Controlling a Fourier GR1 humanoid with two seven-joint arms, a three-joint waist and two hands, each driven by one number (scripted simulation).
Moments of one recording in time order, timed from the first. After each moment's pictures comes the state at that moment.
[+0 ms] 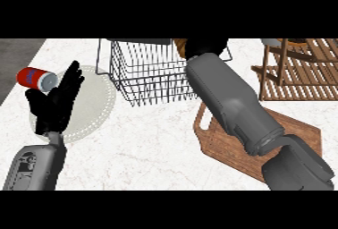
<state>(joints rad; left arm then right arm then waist) -0.28 0.17 0.10 -1.44 -0.05 0.03 0.16 -1.39 -0.01 0.51 -0.18 0.86 -0.22 1.11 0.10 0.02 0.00</state>
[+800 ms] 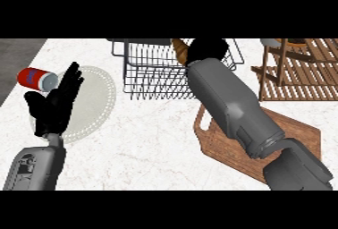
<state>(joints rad) -0.27 0.17 0.10 -1.45 -0.06 0.03 0.16 -1.34 -0.01 0.47 -0.23 0.75 -0.20 1.12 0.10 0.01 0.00</state>
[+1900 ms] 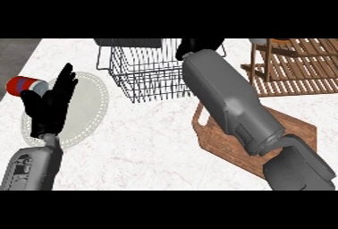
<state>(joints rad) -0.27 0.18 0.13 -1.44 -0.06 0.05 0.17 -1.39 -0.01 0.43 -0.28 0.79 -0.58 1.14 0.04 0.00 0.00</state>
